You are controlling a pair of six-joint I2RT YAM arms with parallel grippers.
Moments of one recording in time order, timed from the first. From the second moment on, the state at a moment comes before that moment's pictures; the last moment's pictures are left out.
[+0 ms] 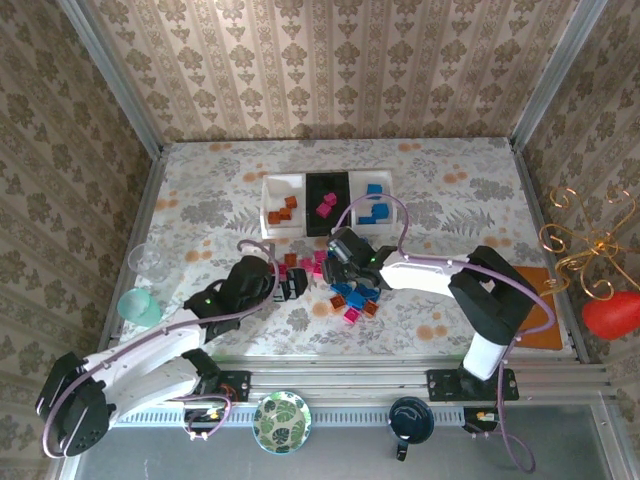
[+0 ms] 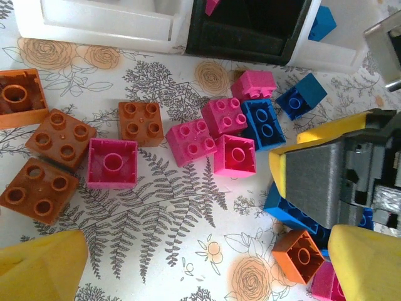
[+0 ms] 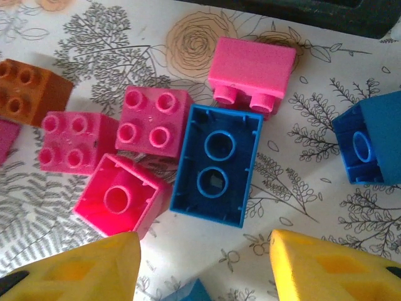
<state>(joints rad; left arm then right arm) -0.82 0.90 0.46 -0.22 -0.13 -0.69 0.79 1.74 0.97 -0.19 0.16 0.50</state>
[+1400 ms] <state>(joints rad) -0.80 0.87 0.44 -0.23 -0.13 -0.69 0.74 1.65 0.85 -0.14 0.18 0.58</state>
